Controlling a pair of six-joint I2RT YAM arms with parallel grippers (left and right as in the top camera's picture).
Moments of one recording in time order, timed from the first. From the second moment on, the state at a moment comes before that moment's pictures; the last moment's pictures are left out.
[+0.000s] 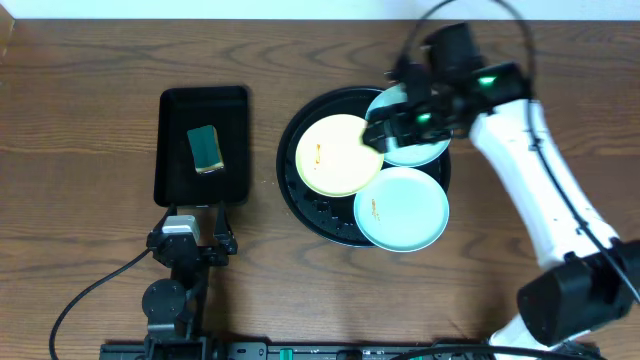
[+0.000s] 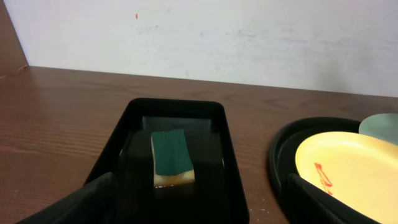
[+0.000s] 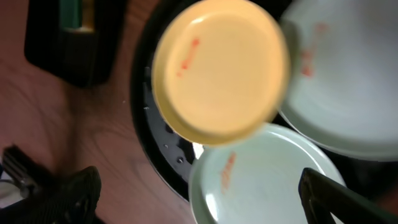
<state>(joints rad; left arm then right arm) 0.02 0.01 0.02 -0.11 0.02 -0.08 0.36 1.79 1.69 -1.10 -0.38 0.11</state>
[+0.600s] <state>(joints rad) 0.02 0.01 0.02 -0.11 0.02 -0.08 0.48 2.03 1.69 -1.04 0.06 0.45</state>
